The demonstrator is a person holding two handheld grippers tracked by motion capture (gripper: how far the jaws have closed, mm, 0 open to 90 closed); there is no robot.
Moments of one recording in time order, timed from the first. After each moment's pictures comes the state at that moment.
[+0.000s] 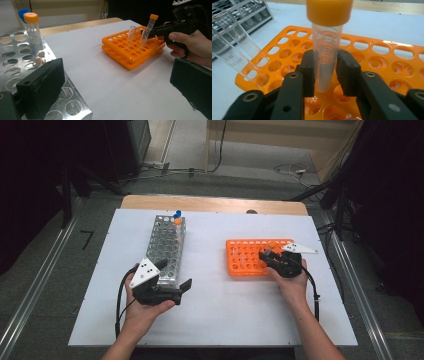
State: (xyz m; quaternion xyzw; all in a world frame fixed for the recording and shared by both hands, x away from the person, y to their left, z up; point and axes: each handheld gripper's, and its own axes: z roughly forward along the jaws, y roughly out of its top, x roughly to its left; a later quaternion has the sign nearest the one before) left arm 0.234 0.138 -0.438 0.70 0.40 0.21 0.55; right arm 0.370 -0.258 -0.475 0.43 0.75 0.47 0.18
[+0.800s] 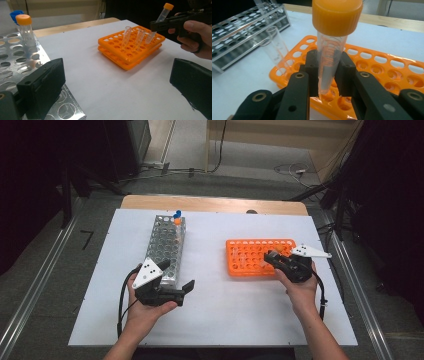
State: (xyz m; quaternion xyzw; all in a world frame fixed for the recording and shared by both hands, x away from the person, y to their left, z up) left arm 0.232 0.132 -0.436 0.71 0.39 0.21 0.55; right arm 0.339 -0.268 -0.442 0.39 0.76 0.49 0.18
